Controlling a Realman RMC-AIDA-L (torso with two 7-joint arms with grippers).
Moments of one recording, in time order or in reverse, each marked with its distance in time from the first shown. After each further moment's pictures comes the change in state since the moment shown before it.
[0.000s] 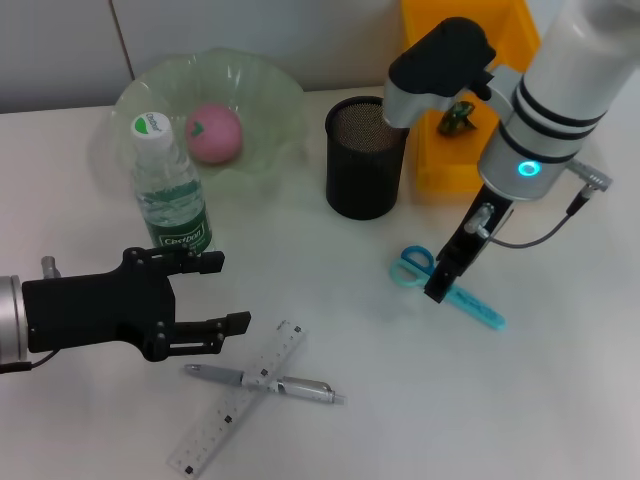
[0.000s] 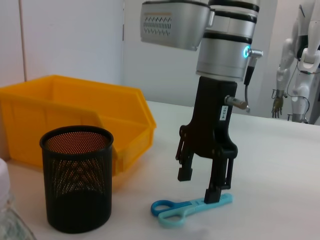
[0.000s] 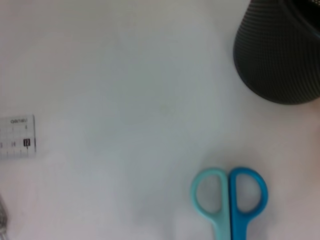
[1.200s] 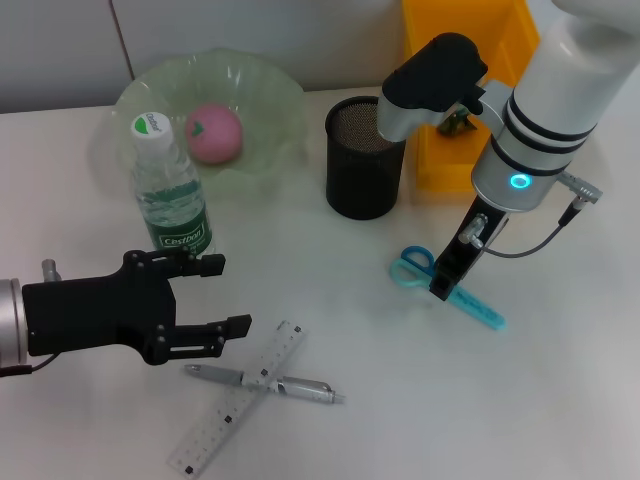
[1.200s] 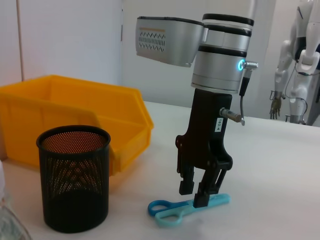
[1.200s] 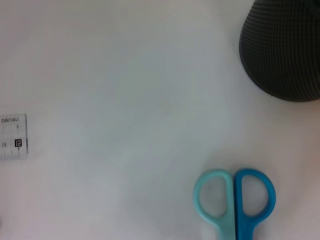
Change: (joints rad) left arm 0.005 -0.002 0.000 0.000 0.000 0.006 0.000; right arm 0.008 0.003 -0.019 0.064 0.007 0.059 0.004
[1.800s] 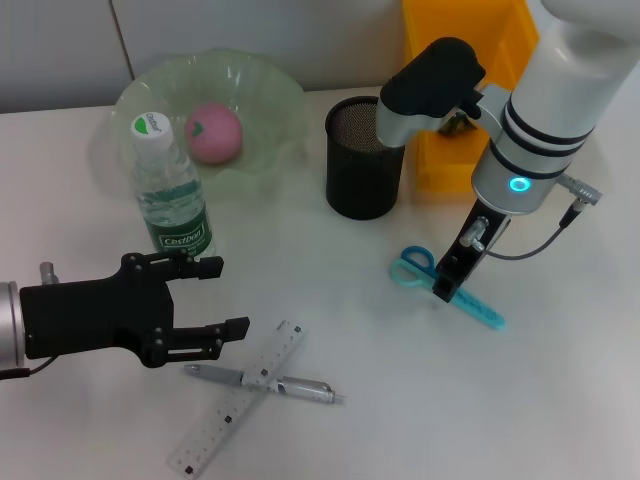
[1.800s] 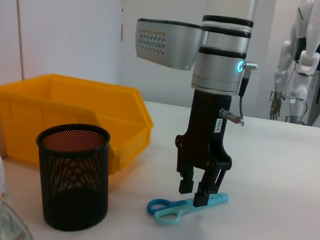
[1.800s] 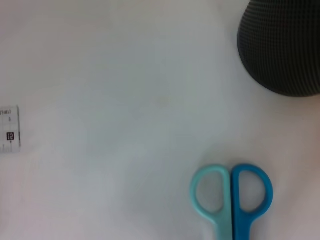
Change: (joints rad) left arm 0.005 0.001 -0.002 0.000 0.000 0.004 0.000; right arm 0.000 0.000 -0.032 0.003 0.000 0.004 0.012
